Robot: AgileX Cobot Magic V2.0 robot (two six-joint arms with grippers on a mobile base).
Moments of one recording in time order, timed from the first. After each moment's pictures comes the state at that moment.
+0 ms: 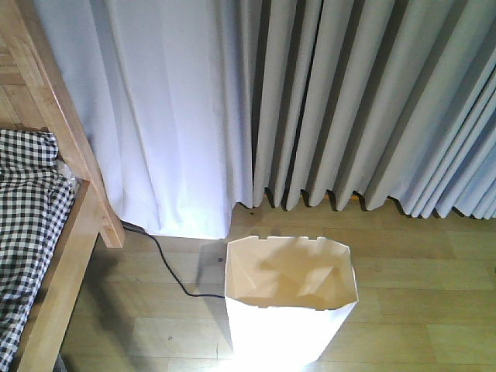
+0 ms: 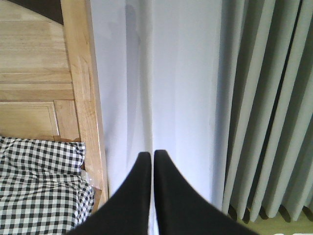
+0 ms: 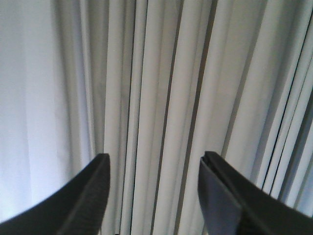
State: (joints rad) left arm 0.00 -0.01 0.03 -0.01 0.19 -0.02; right arm -0.11 0.27 -0.24 0.85 0.19 -0.95
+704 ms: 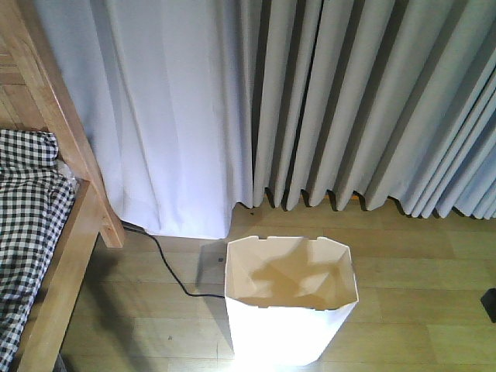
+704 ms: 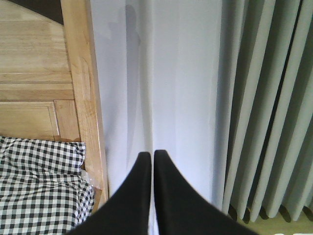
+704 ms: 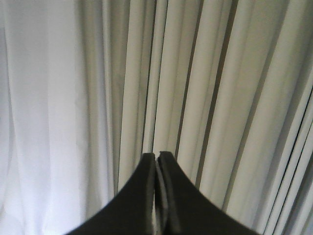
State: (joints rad) left arm 0.00 -0.01 0.03 -0.01 0.19 -0.02; right arm -0.11 0.18 -0.19 0.86 0.28 -0.94
